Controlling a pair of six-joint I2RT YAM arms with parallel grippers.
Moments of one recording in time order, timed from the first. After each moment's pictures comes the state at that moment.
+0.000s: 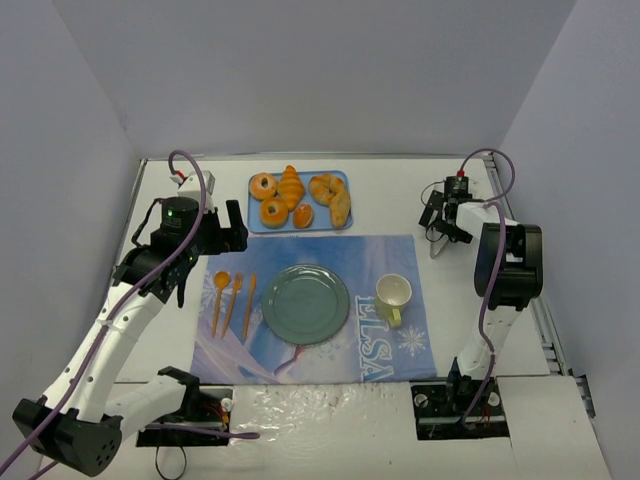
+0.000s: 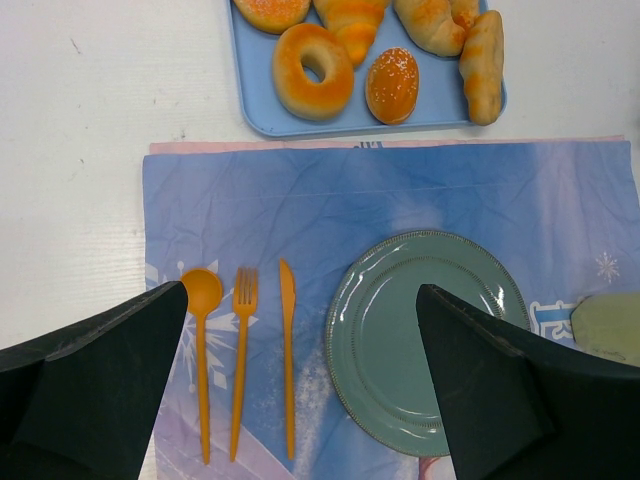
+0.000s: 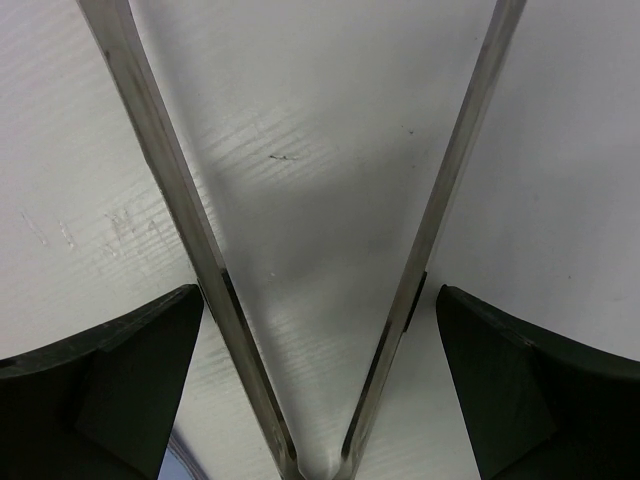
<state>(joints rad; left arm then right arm) -0.34 1.02 1.12 -0.64 -0.08 -0.31 -0.06 1.98 1.27 -0.27 0.20 0.36</state>
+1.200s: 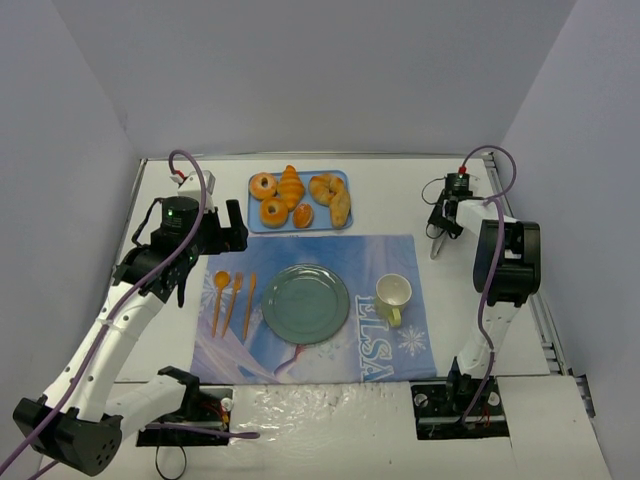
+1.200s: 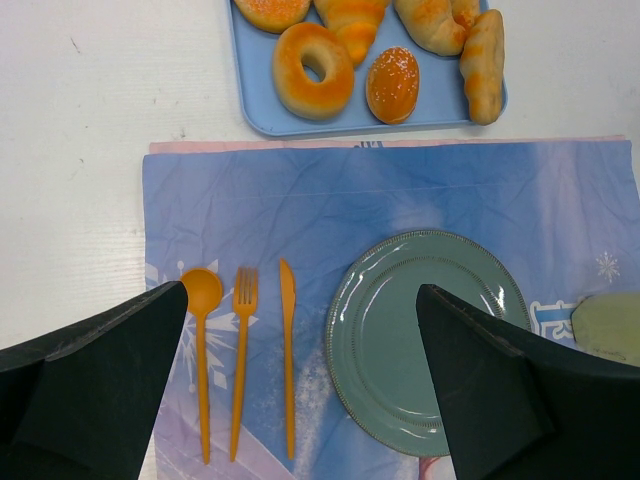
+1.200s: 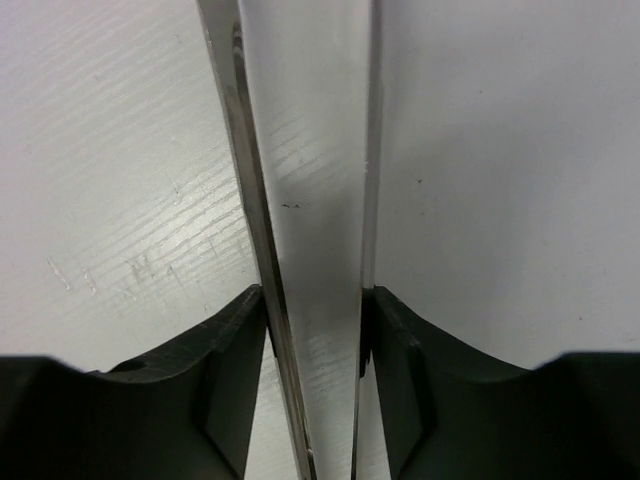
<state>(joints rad) -0.34 1.02 1.12 -0.64 -0.08 -0.31 -0.06 2.02 1.31 -0.24 0.20 0.38</state>
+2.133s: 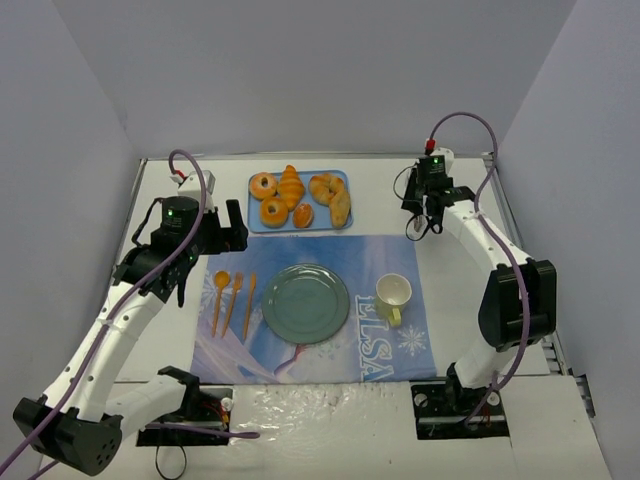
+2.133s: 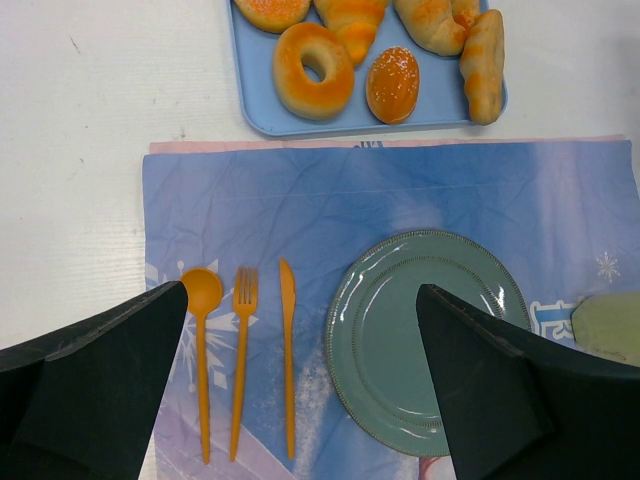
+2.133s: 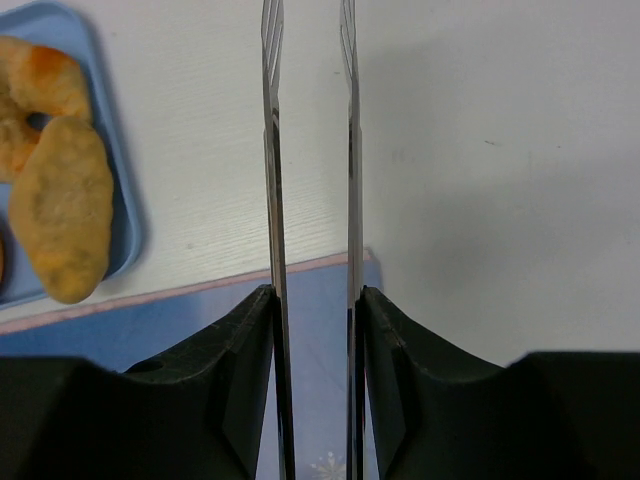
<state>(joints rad) -0.34 1.02 1.12 -0.64 -0.08 -0.31 0.21 1.65 1.31 -0.40 0.22 0.35</state>
